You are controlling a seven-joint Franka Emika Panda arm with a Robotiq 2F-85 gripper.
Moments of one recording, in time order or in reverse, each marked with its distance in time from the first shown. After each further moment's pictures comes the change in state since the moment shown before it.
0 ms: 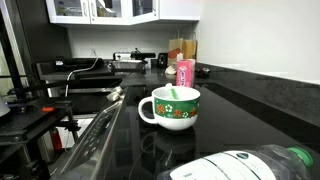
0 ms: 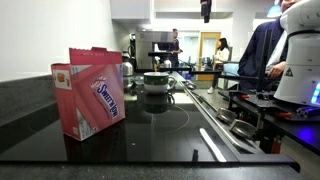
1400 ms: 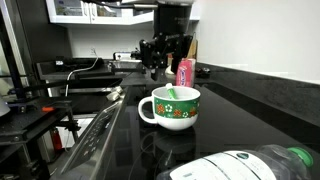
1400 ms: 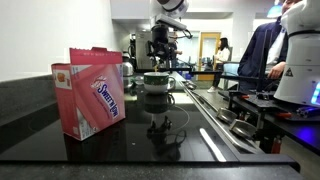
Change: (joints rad) arm -0.047 0.800 -0.121 0.437 0.445 0.176 0.130
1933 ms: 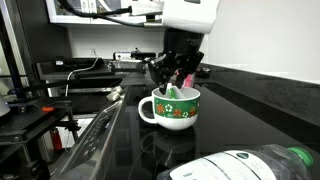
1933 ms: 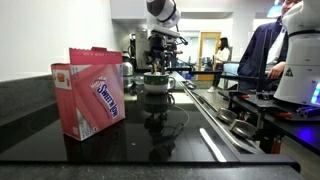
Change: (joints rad) arm -0.061 0.145 -0.006 0.136 0.055 -0.088 -0.002
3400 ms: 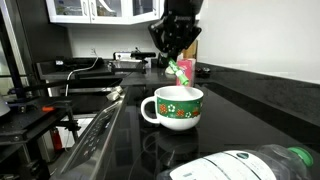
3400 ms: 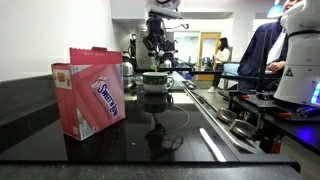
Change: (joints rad) arm 0.068 -0.115 -0.034 0.023 -0.092 -0.118 0.178
